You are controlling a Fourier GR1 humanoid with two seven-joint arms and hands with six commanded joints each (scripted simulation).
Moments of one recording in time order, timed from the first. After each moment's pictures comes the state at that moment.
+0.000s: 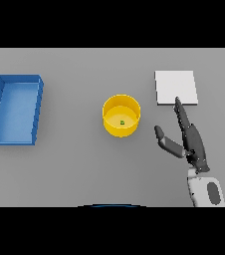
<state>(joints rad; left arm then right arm) -1.16 0.60 -0.06 -0.27 -0.32 0.06 0.21 0.05 -0.08 0.12 -1.67 0.19 0.01 -0.13</state>
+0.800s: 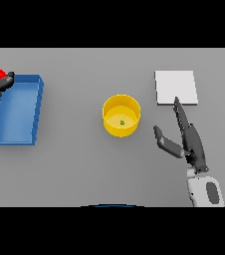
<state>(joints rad) -0.53 0.60 -0.07 -1.10 -0.05 0.01 0.49 0.05 -0.08 0.12 -1.67 0.20 0.00 -0.15</state>
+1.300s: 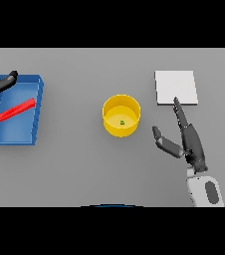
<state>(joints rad) -0.53 0.64 -0.14 -1.09 -0.10 -0.06 0.51 0.04 -0.08 0.13 -1.66 0.23 -0.01 -0.13</state>
